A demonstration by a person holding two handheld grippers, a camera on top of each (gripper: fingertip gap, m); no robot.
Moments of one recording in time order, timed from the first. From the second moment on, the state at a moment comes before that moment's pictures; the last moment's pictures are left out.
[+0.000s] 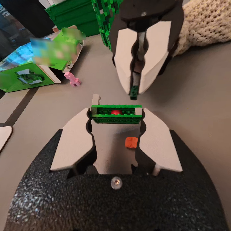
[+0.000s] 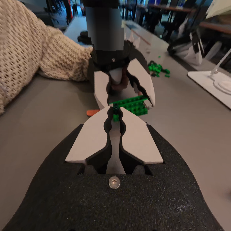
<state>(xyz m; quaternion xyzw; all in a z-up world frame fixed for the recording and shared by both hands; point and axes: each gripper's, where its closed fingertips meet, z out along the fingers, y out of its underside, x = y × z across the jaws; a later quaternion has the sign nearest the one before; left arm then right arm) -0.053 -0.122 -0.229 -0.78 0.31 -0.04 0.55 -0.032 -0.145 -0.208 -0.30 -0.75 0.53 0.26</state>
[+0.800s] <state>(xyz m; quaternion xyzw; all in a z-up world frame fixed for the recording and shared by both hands) -0.048 -0.124 -0.256 -0.82 0.33 -0.07 0.46 -0.022 -0.146 -0.241 -0.31 -0.81 0.45 0.21</state>
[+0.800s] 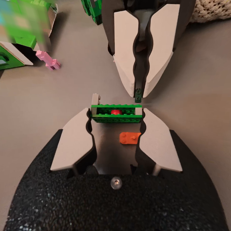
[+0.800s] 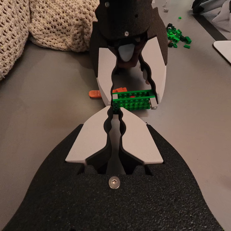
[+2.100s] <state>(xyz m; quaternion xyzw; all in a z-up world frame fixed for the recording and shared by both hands) -0.039 -0.127 -0.233 -0.76 0.36 -0.03 0.54 -0.019 -0.157 -0.226 -0.25 -0.80 0.46 0.29</state>
